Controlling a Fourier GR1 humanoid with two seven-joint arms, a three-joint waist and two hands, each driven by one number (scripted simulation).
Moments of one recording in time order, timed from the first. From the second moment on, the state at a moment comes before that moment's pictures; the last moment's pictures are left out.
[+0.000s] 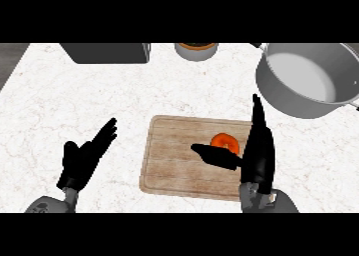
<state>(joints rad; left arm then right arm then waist) -0.08 0.34 -0.32 -1.36 0.25 0.06 0.08 -0.21 0.00 0.43 -1.72 0.79 -0.57 0.97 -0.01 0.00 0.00</state>
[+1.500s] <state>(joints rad) -0.09 0.24 -0.20 -1.35 0.14 -0.04 0.11 0.02 -0.01 0.36 -1.58 0.31 -0.63 0.39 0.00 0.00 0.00</state>
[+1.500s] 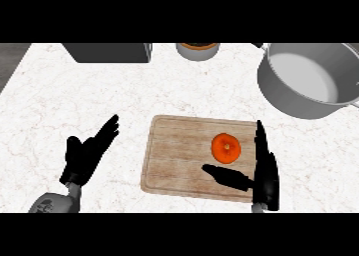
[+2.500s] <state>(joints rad) -0.10 0.20 -0.15 -1.34 0.09 -0.09 0.12 -0.09 -0.04 0.33 -1.12 -0.11 -0.68 -0.24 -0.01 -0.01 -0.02</state>
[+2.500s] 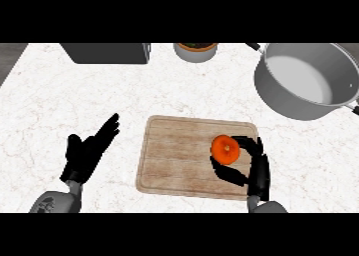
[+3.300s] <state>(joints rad) -0.07 0.21 -0.13 -1.37 0.10 -0.10 0.12 -0.02 -0.63 0.01 -0.93 -0.43 0.00 -0.58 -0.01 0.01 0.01</state>
